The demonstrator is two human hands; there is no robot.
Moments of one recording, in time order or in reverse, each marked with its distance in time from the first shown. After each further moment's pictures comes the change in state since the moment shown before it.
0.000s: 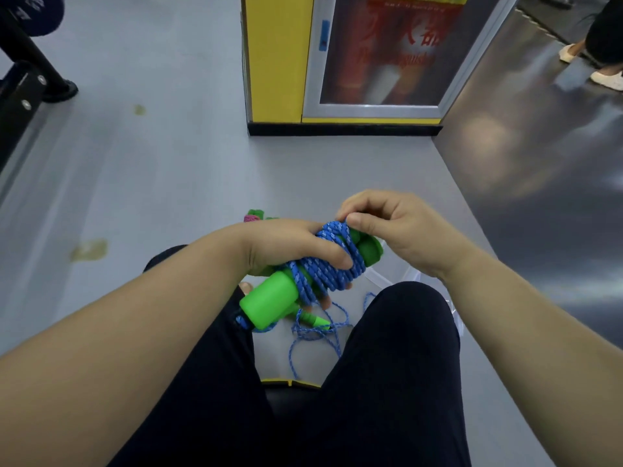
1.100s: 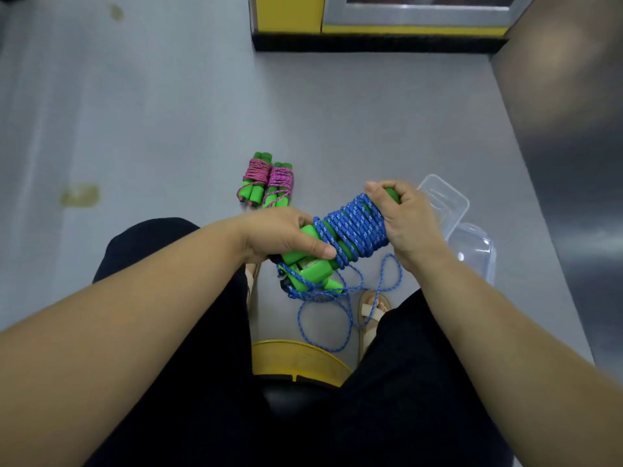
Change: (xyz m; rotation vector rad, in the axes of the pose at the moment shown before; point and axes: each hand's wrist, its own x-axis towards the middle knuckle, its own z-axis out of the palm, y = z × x) left_hand 0.093 -0.086 -0.073 -0.161 0.179 -0.175; right_hand 0.075 0.136 0.024 0.268 0.490 0.346
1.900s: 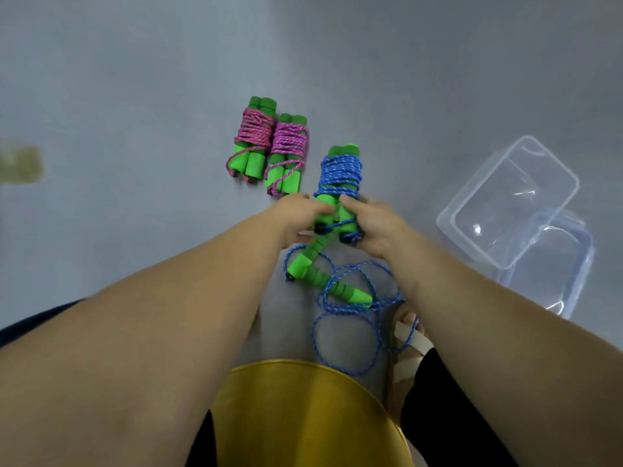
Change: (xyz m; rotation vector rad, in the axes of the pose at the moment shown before) left_hand 0.234 -0.072 -0.089 -0.258 0.408 -0.315; right_hand 0.184 0.189 0.090 0.237 -0.200 0.789
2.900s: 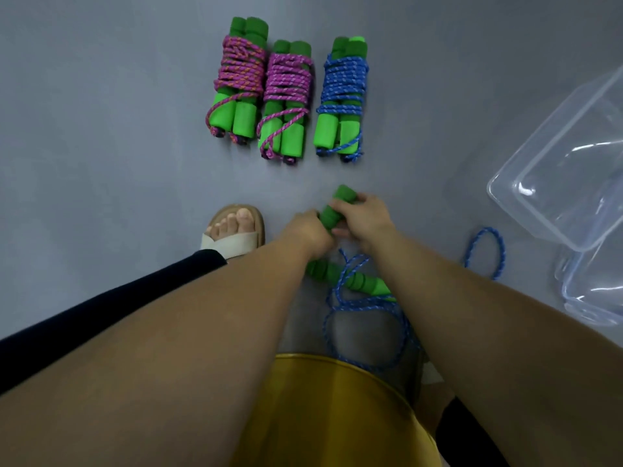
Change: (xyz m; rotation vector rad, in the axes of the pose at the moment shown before) left_hand 0.090 -0.089 0.018 0.757 0.042 -0.040; right_hand 0.107 0.092 -0.003 -0.206 0.186 0.086
